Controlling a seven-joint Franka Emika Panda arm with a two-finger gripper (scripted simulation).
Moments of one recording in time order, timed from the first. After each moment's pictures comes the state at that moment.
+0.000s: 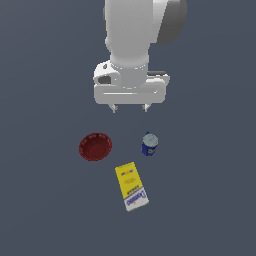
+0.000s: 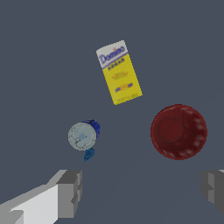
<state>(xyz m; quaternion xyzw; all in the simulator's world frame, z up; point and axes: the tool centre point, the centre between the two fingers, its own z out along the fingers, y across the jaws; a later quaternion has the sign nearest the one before) -0.010 0.007 0.310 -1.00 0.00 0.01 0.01</state>
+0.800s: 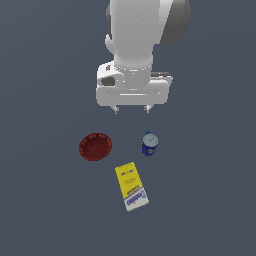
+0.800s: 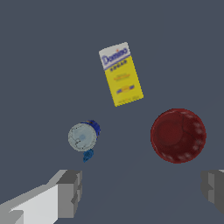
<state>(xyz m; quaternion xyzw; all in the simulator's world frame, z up) -0.005 0.012 0.310 -1.00 -0.02 0.01 0.00</state>
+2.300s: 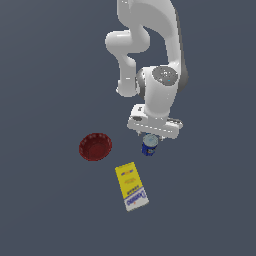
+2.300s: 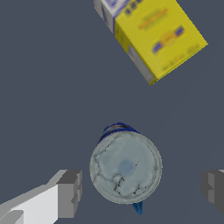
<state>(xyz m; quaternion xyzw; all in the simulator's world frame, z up) -0.024 0.098 0.140 -0.99 0.14 0.00 0.00</state>
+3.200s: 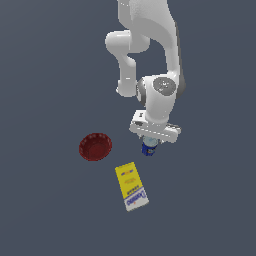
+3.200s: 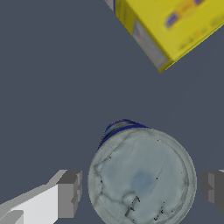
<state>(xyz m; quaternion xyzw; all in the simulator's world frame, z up) -0.030 0.106 0.104 -0.99 0.16 0.00 0.00</state>
